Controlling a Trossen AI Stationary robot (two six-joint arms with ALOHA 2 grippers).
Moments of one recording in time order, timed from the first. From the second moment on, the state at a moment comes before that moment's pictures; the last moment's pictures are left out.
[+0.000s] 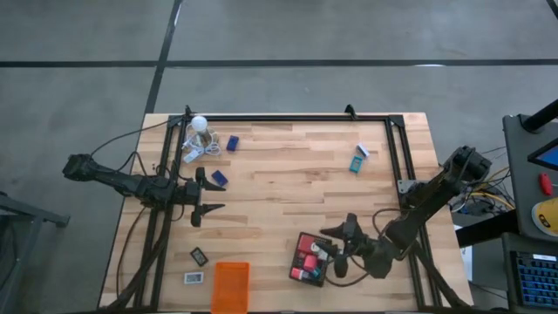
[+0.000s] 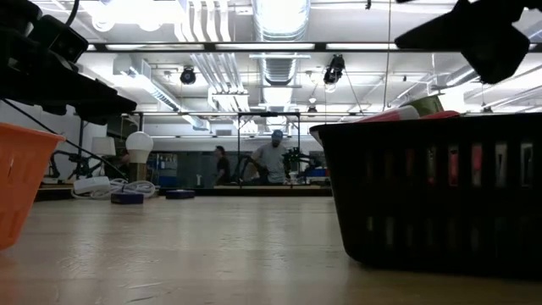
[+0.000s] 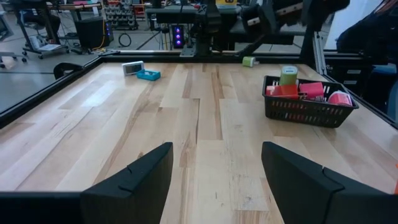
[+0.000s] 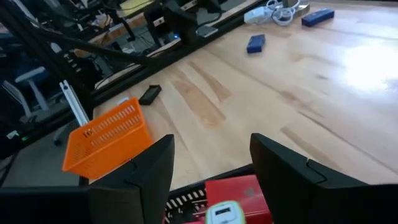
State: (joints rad) left arm -0.28 0.26 0.01 0.05 -0.29 -0.06; right arm 0.78 1.52 0.76 0.19 0.97 0.94
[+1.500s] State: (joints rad) left arm -0.28 0.26 0.01 0.05 -0.29 -0.06; right arm 0.78 1.47 1.14 -1.33 0.05 2.31
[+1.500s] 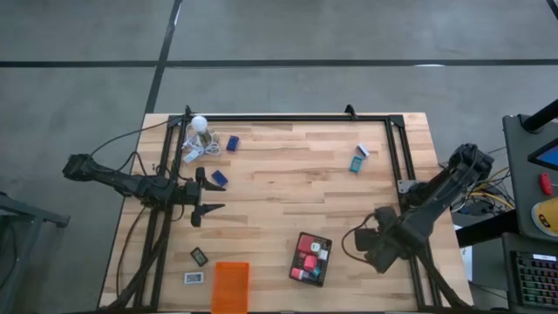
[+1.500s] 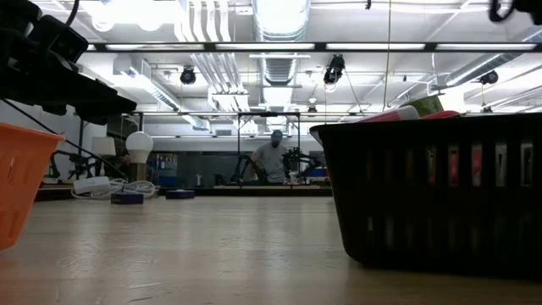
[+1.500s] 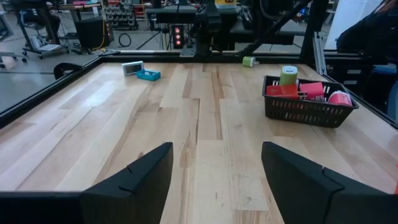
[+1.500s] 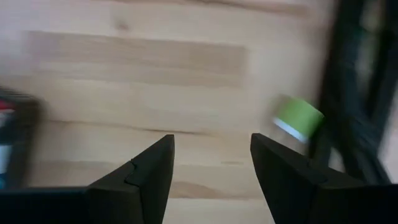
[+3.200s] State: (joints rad) left arm -0.28 0.26 0.01 0.05 -0.29 -0.06; right arm 0.86 1.67 0.93 -1.20 -0.31 2.39
